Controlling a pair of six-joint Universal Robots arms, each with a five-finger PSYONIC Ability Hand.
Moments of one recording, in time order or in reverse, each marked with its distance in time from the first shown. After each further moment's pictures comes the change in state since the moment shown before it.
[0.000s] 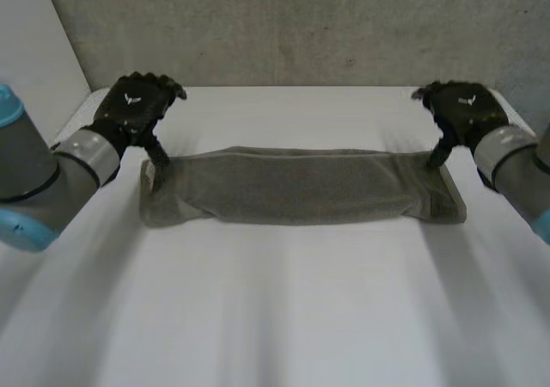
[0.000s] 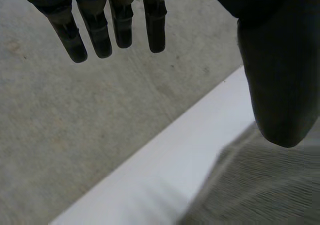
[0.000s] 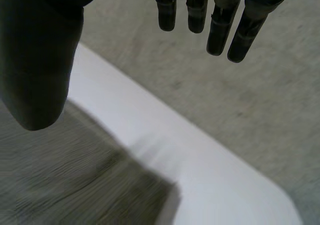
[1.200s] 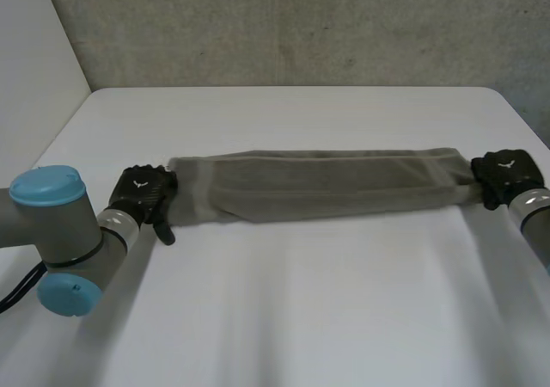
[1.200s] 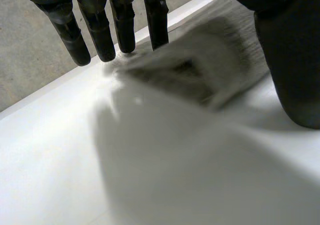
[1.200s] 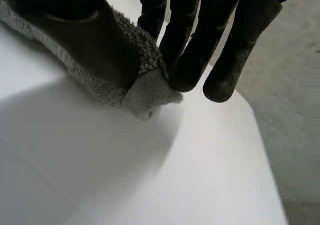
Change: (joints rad) left arm -0.030 -0.209 -0.173 0.113 -0.249 0.026; right arm -0.241 0.202 0.164 -0.267 -0.016 -0.264; left_hand 0.083 0.090 0.082 0.071 0.128; right_hand 1.087 1.060 1.060 1.073 1.083
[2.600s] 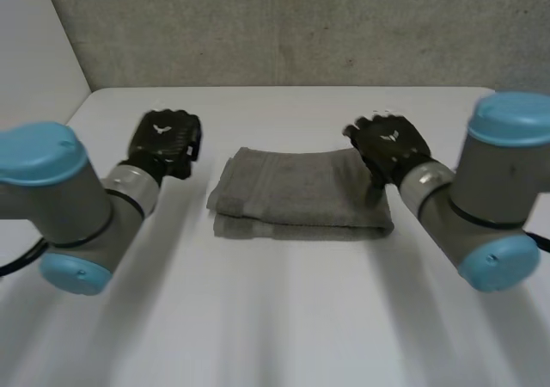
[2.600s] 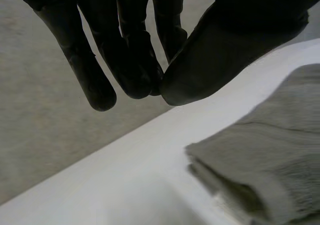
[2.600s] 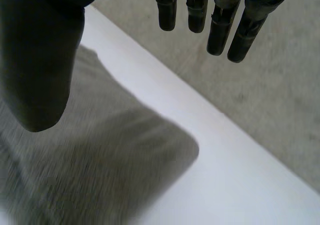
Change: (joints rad) left arm -0.153 0.196 0.053 0.004 0.008 -0.165; right arm 0.488 -0.170 -0.108 0.255 0.133 0.224; left_hand 0.963 0.948 0.982 1.001 0.958; right_hand -1.091 -1.062 -1.065 -1.073 -1.083
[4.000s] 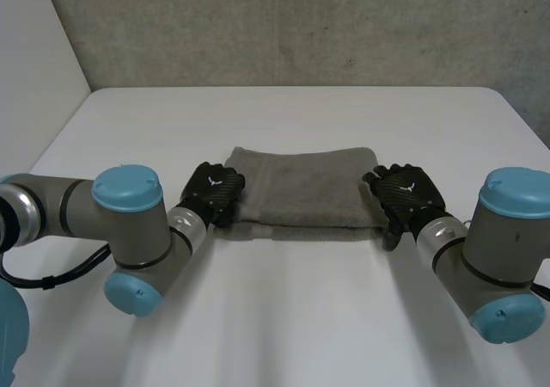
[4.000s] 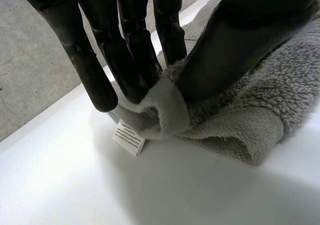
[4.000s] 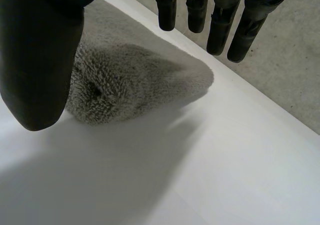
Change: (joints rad) left arm -0.102 -0.284 0.140 -0.052 -0.012 0.202; right arm -0.091 0.029 0.298 -0.270 -0.039 -0.018; left_hand -0.096 -0.055 -0.096 -0.086 -0.079; right_hand 0.000 0.000 -0.001 0.000 0.000
